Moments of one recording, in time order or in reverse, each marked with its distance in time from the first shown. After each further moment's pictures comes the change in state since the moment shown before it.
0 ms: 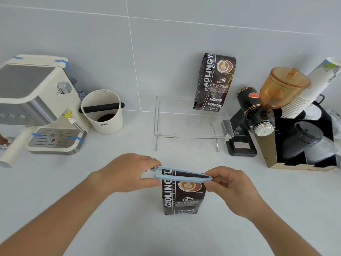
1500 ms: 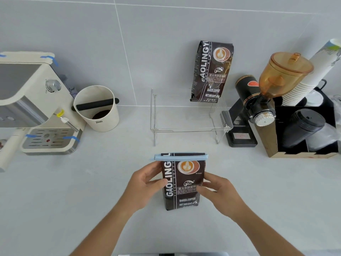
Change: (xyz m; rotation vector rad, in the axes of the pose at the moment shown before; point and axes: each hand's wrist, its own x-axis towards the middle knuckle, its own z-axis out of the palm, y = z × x) left_hand 0.006 0.032 0.092 -1.444 0.346 -0.355; right_hand 0.018 0.086 0.024 0.022 -0.042 0.063
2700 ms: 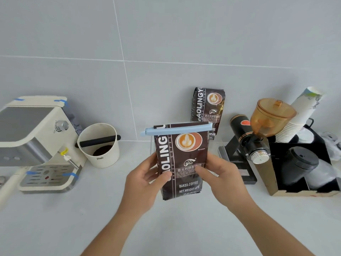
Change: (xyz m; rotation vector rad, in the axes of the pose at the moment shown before) left_hand 0.038 0.101 0.012 0.070 0.192 0.234; right_hand 0.044 -0.130 -0.030 0.039 0.207 -0.328
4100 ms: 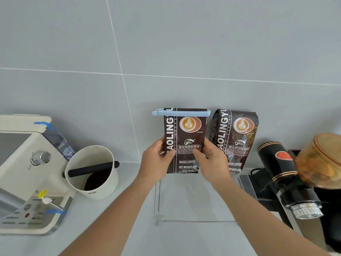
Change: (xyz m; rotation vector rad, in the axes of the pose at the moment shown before) left_hand 0.232 -0.028 0.005 0.265 0.083 0.047; right_hand 0.222 0.042 0.043 -0.061 0.110 0.047
